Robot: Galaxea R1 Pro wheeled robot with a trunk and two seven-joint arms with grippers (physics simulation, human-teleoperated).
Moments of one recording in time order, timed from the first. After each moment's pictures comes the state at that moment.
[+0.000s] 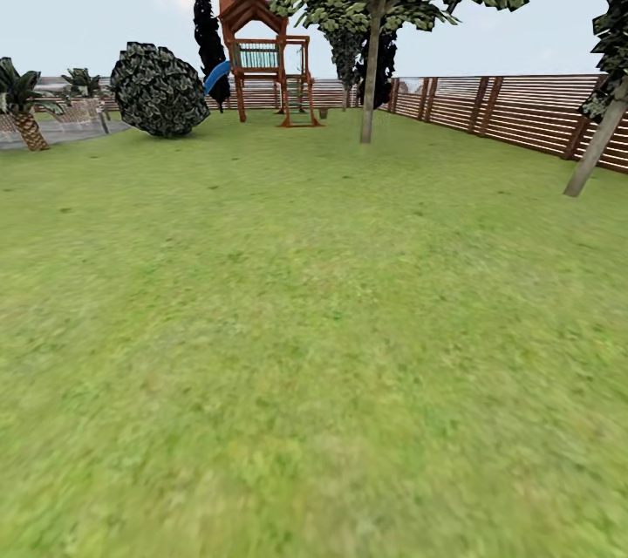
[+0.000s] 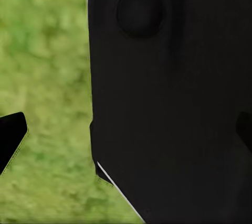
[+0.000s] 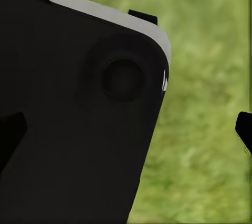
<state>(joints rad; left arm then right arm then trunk) 0.01 0.03 0.01 -0.13 0.01 -0.02 -0.01 -0.08 -0.03 0.09 -0.03 0.16 -0.17 0.00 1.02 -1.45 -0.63</state>
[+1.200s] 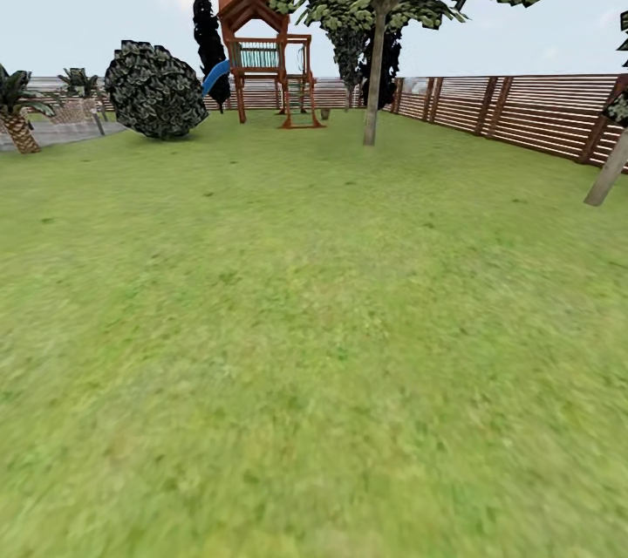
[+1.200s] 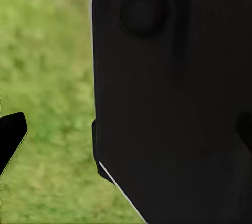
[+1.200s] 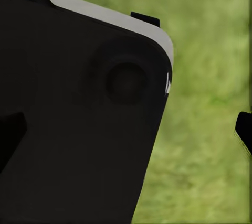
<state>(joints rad) 0.01 0.03 0.01 -0.13 0.01 -0.02 -0.01 -0.08 -0.02 0.08 -0.04 0.16 -0.17 0.00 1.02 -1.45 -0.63</state>
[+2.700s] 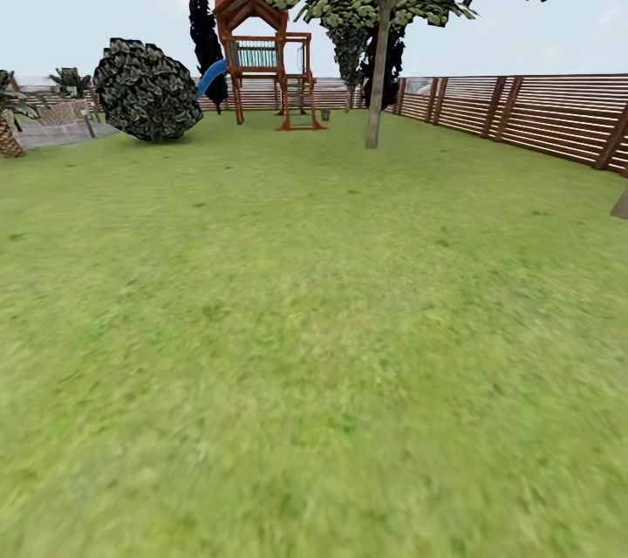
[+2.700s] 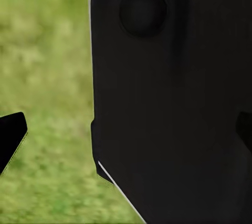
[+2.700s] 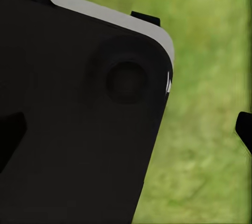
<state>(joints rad) 0.01 0.03 0.01 -0.13 0.01 -0.02 -0.01 -0.08 -0.02 0.08 -0.04 0.15 -0.17 0.00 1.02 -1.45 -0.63</state>
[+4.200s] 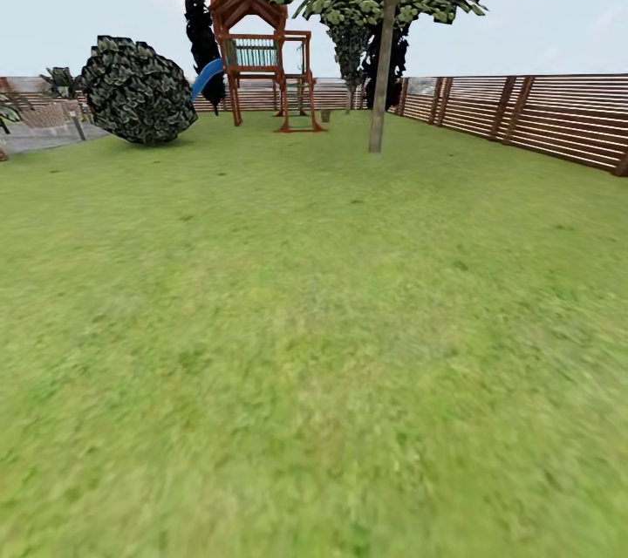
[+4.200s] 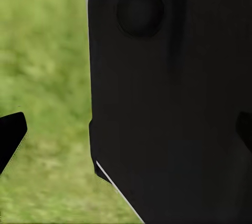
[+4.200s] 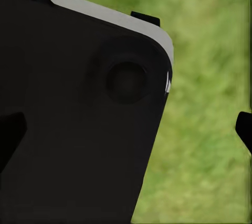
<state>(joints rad) 0.01 0.02 0.01 -0.13 0.01 -0.02 -0.01 -0.08 -0.02 0.08 -0.04 0.16 -0.17 0.00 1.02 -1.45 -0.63</state>
